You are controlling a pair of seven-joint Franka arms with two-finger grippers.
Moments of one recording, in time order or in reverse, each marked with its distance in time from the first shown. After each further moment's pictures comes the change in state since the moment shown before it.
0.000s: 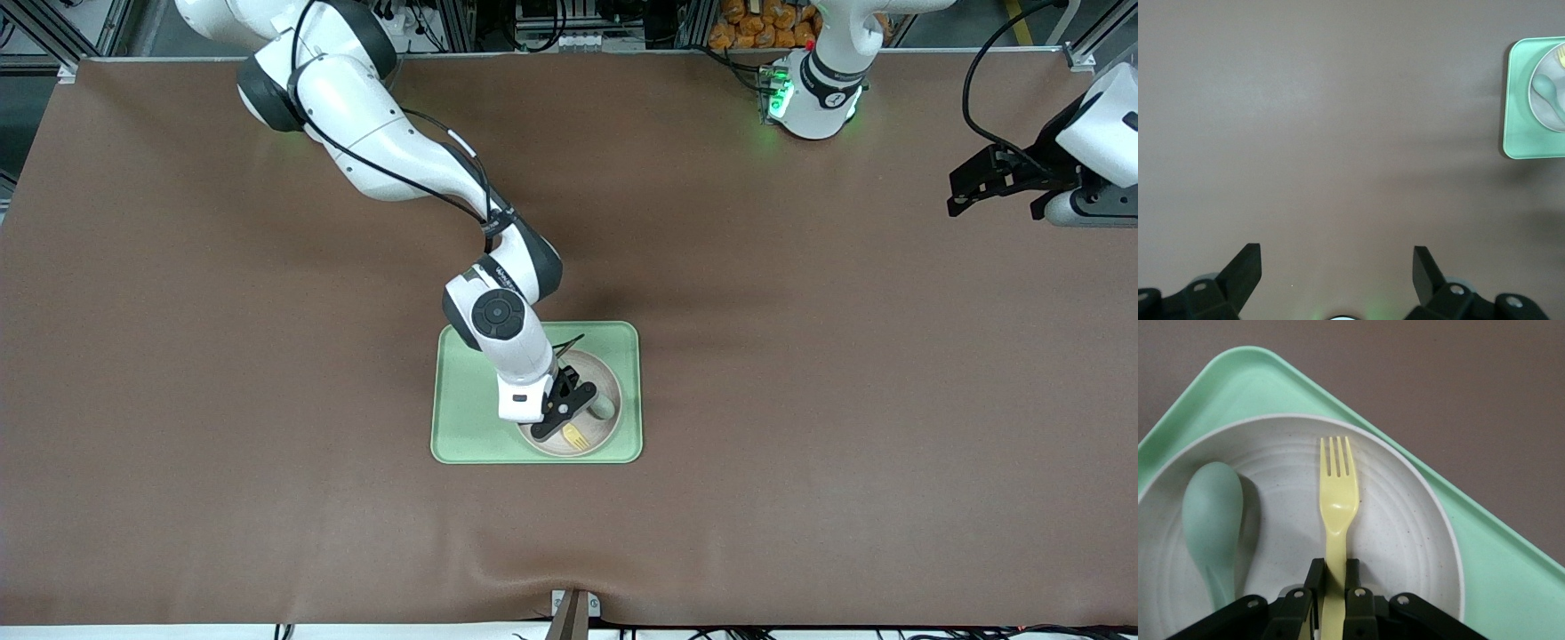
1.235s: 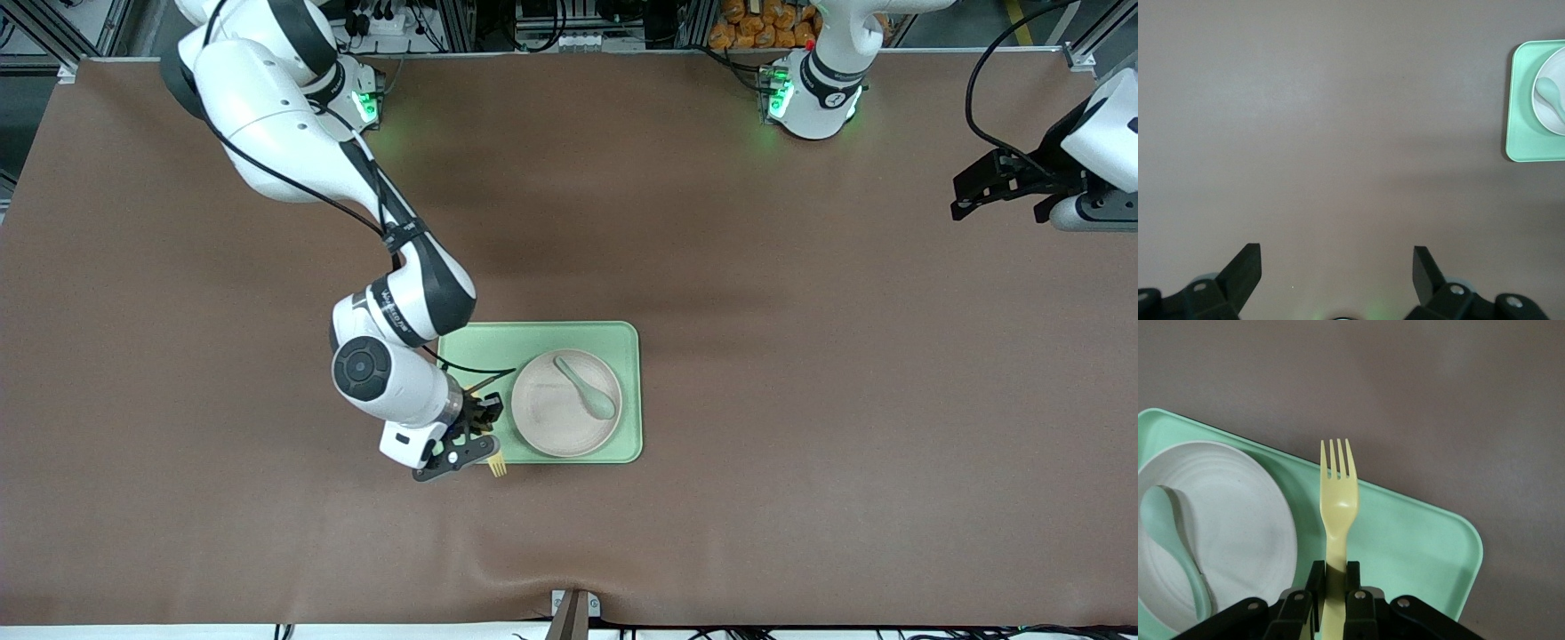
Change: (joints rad) left arm 0.004 0.004 0.003 -0.002 0.001 0.008 0.000; right arm -0.274 -0.162 0.124 -0.074 0.082 -0.233 0.099
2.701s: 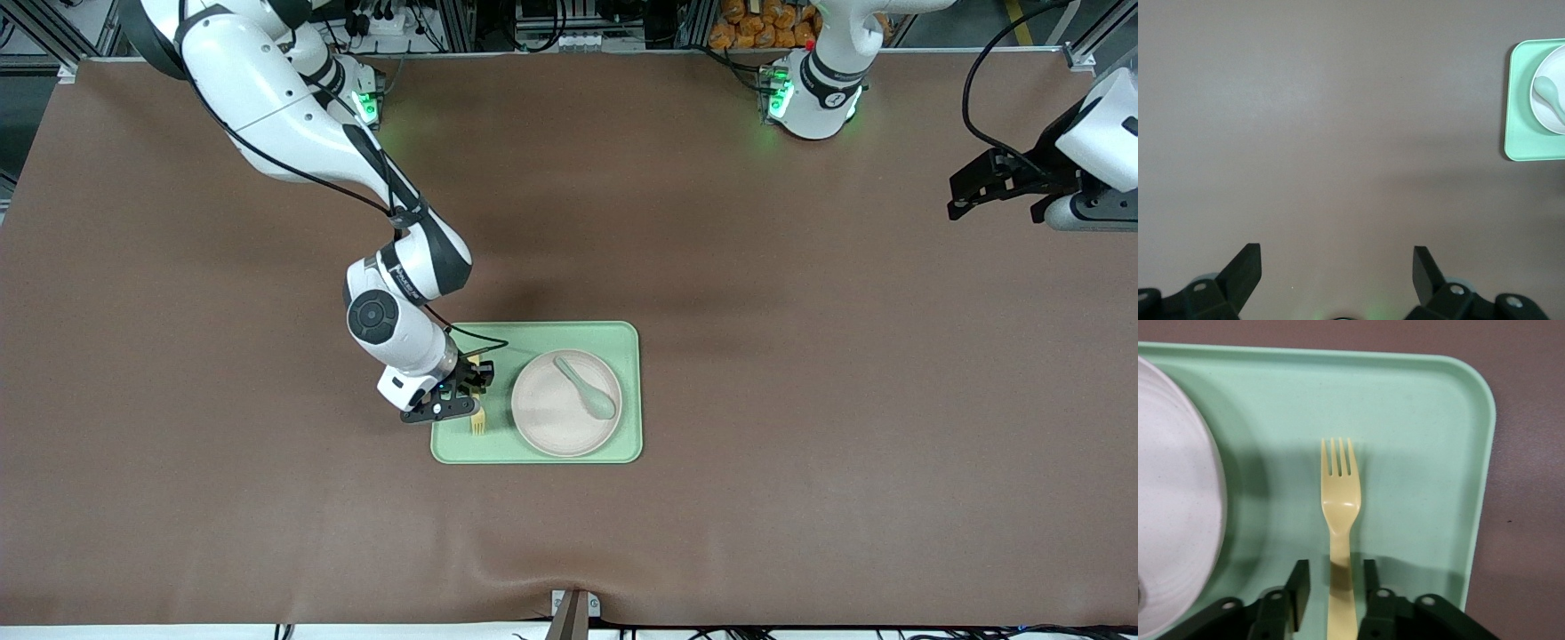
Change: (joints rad) left arm -0.004 0.000 -0.002 0.000 0.000 0.001 0.000; right arm -0.007 -0.154 0.002 -0.496 -0.001 0.365 0.187
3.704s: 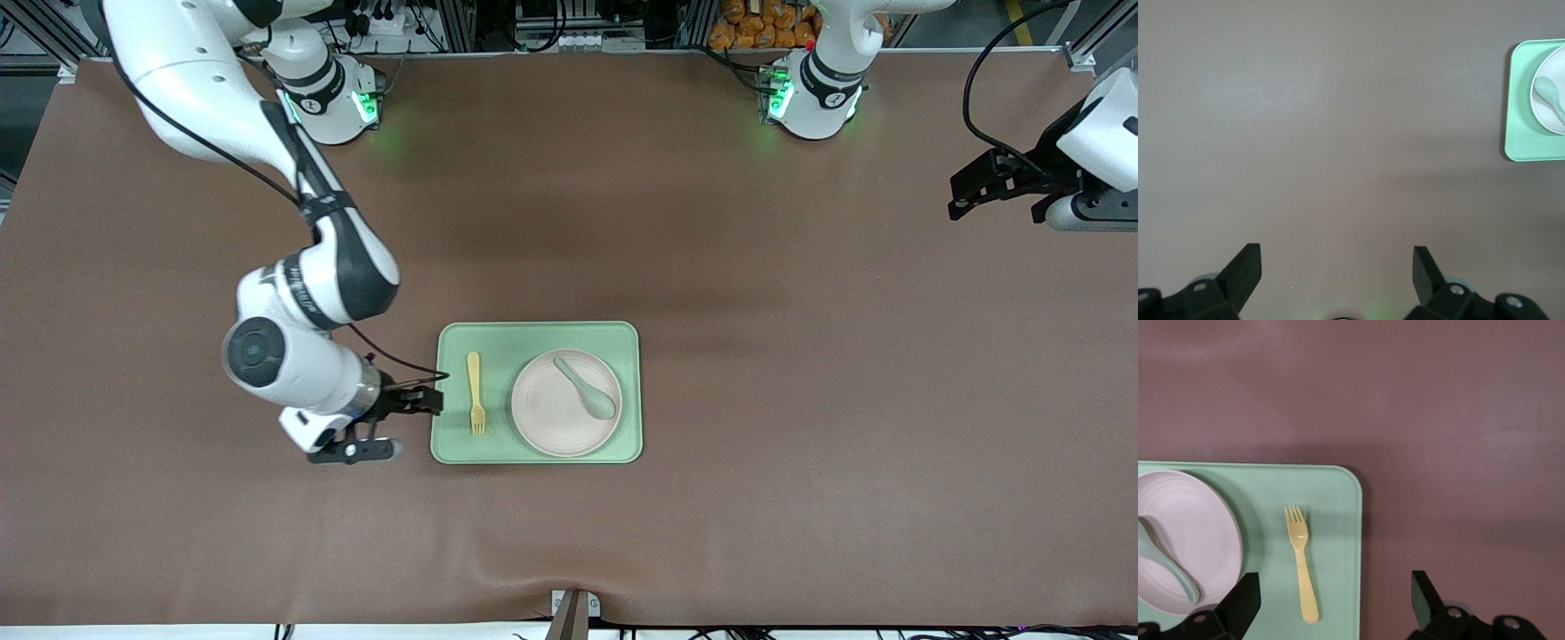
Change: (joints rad) left arm 0.001 0.000 0.001 0.000 0.000 0.000 0.000; right arm -0.145 -0.053 0.005 0.357 0.000 -0.484 -0.002
